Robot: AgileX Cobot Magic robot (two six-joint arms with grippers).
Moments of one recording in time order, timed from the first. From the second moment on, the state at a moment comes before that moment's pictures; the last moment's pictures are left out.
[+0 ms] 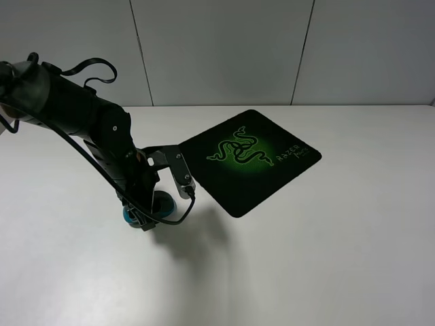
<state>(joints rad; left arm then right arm) -0.55 1.94 -0.95 0.04 0.39 0.63 -0.03 -0.01 -0.49 0.08 1.03 0.00</state>
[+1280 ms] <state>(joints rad) -0.55 1.76 -1.13 0.05 0.72 0.51 -0.03 -0.01 -0.49 0.08 1.03 0.00</state>
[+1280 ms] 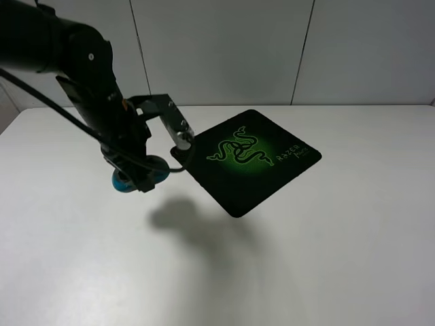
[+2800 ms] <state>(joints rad) -0.62 2.38 -2.05 -0.03 0.98 0.42 -0.03 -0.01 -0.49 0.08 1.03 0.00</state>
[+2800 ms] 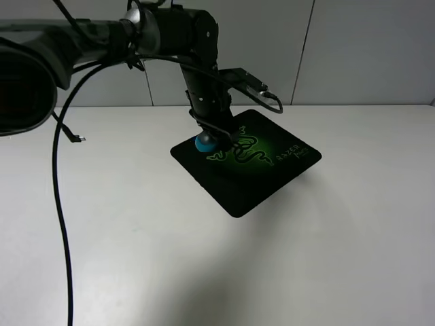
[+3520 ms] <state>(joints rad) -0.66 2.47 -2.05 -0.02 0.82 0.40 -0.03 -0.01 -0.49 0.09 1.03 0.00</state>
